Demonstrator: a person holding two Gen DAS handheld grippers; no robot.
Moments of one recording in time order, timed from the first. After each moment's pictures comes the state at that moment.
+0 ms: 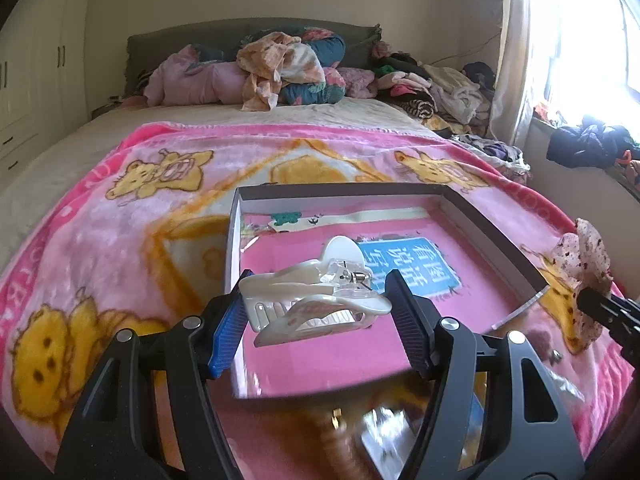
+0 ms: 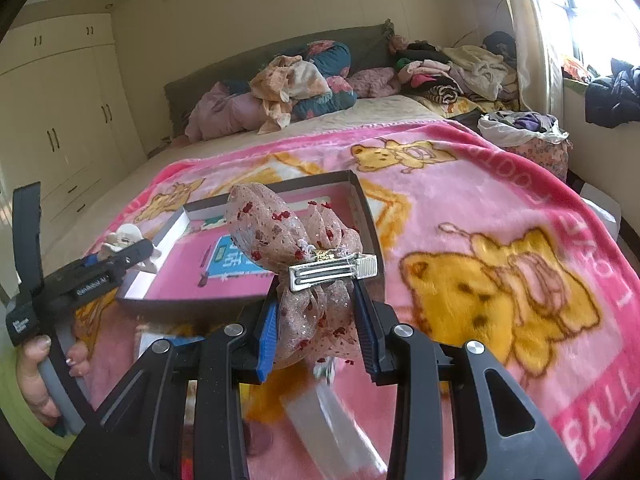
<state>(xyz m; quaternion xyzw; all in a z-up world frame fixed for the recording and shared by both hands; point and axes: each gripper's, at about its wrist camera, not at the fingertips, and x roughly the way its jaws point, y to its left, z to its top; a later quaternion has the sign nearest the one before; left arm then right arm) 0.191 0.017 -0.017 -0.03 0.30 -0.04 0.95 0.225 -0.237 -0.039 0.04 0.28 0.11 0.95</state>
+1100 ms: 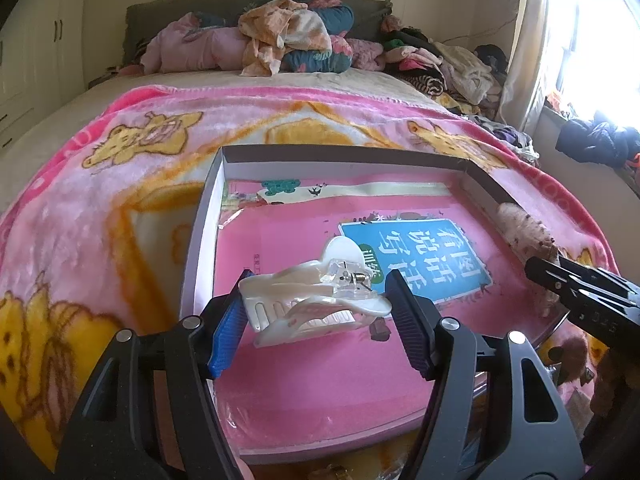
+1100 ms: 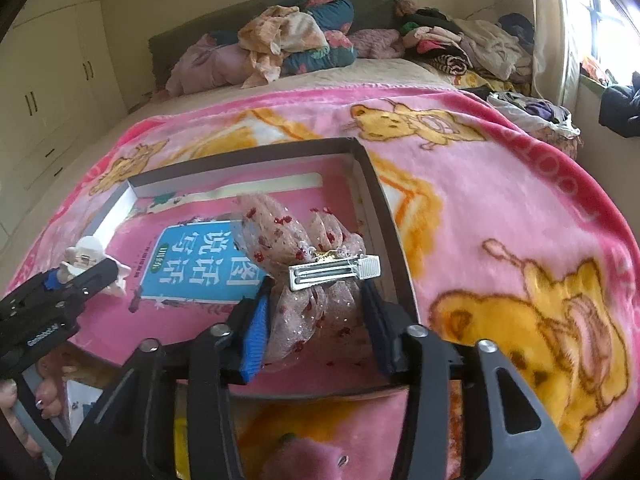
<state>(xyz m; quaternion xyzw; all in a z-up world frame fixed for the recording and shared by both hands) 0.230 0.018 -0.051 -0.05 0.35 -0.04 0.94 0.327 -0.215 -0.077 0.00 0.35 0.10 0.93</state>
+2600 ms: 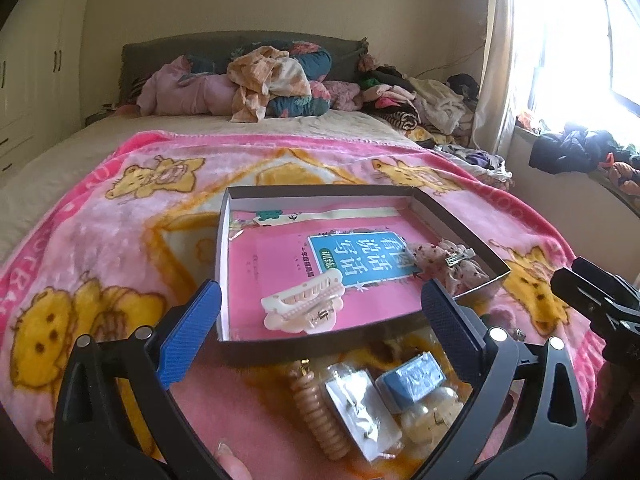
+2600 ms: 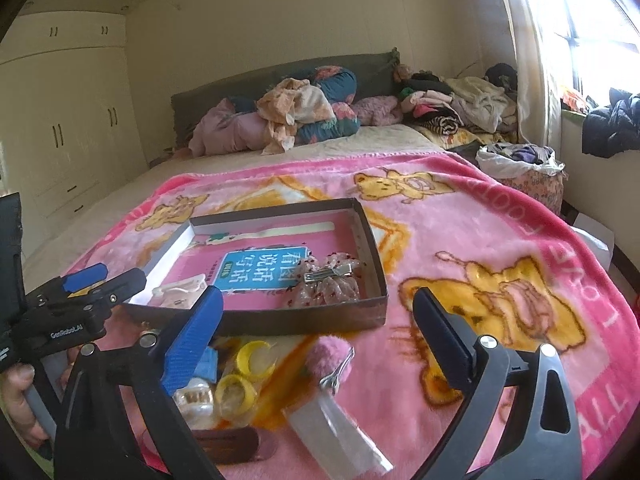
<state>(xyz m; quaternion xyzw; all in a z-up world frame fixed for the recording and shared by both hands) 0.140 0.011 -0.009 -0.04 0.27 -0.07 0.96 0.188 -0.229 -0.030 0.02 0.23 0.11 0.97</state>
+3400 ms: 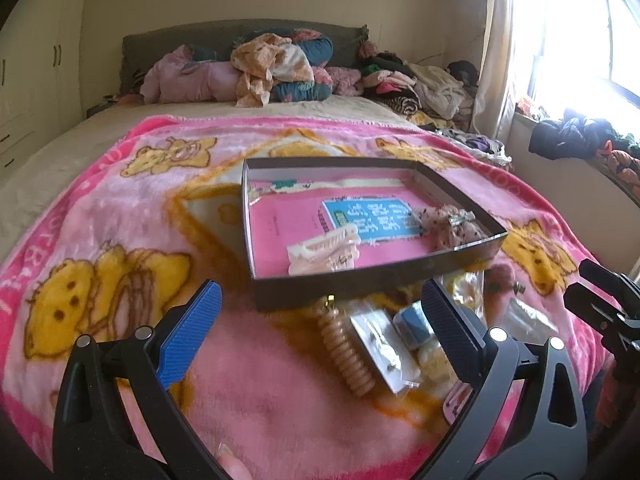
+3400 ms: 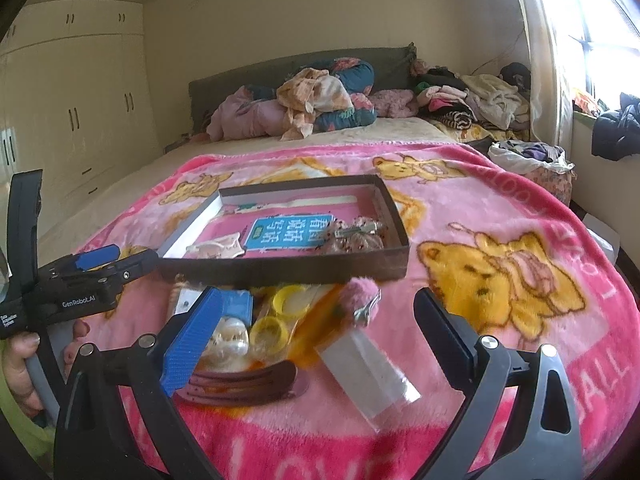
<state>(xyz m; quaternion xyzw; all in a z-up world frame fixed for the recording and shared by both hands) 0.108 0.029 -0.022 -0.03 0.30 -0.07 0.95 0.143 -0.213 -0.047 0.00 0.25 0.13 0.96</state>
